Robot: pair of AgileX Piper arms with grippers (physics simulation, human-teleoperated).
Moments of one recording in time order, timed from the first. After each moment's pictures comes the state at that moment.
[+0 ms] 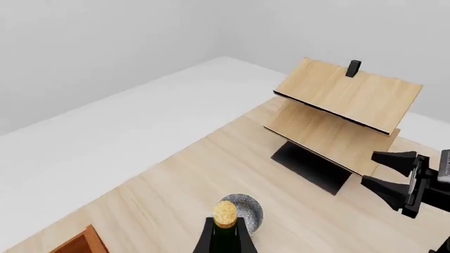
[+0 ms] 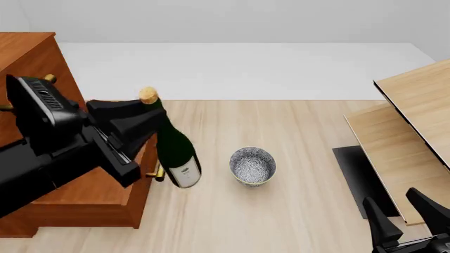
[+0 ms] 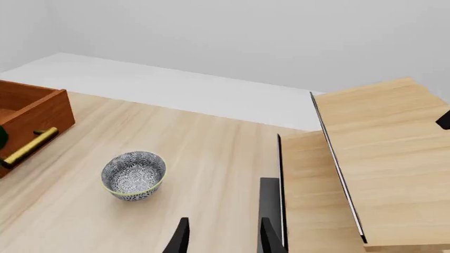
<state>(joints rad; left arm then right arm) -0.74 0.82 -0.72 0.07 0.06 0.15 0.13 0.00 0.00 -0.10</state>
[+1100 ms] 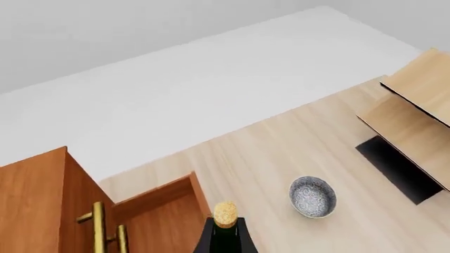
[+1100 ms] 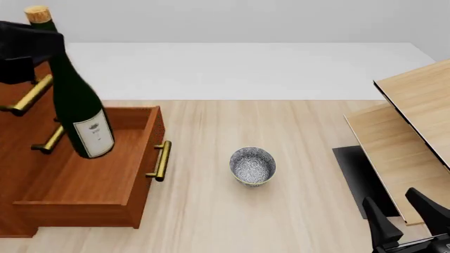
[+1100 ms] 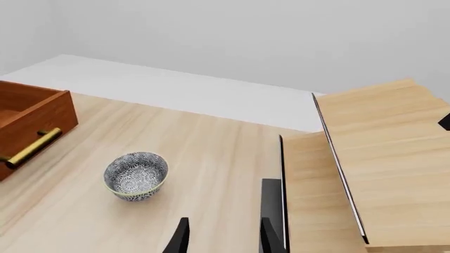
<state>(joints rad) -0.37 0.86 -1.27 0.78 0.09 0.16 0.12 0.00 0.01 -0.10</state>
